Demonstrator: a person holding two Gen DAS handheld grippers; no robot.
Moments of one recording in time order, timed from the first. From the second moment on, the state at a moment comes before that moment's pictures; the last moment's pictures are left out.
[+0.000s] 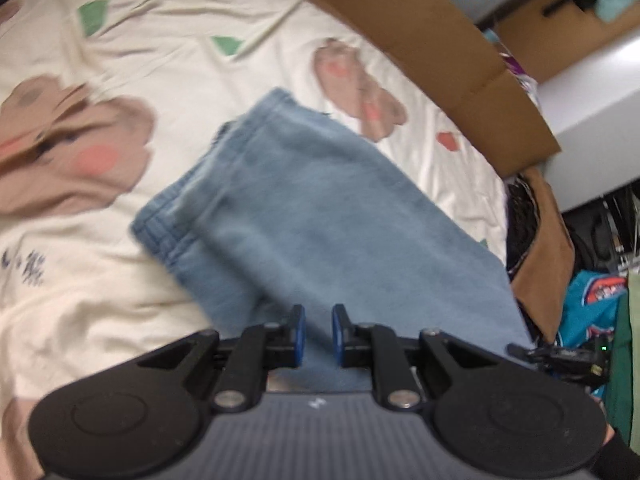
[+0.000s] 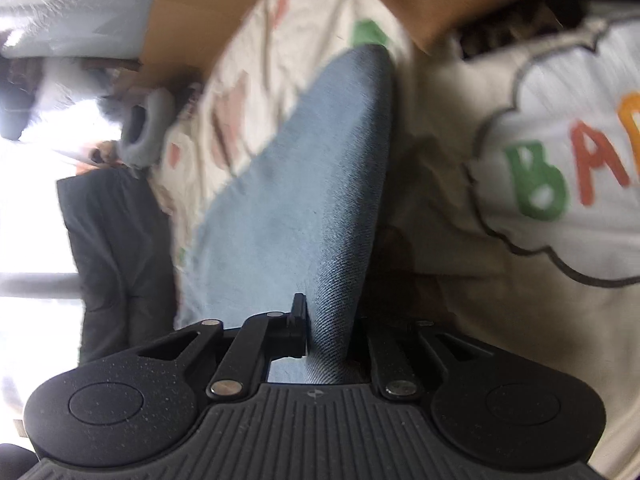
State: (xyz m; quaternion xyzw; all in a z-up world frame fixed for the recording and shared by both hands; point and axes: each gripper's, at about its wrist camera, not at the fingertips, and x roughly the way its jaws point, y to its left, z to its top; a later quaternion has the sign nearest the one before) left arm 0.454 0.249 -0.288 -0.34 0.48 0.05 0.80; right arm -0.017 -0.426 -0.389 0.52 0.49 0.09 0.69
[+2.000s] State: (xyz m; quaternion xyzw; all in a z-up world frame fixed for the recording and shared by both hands) left arm 0.509 0.144 -0.318 -0.20 0.60 -0.05 0.77; right arm -0.013 -0.428 -0.432 0.58 0.40 0.01 0.71
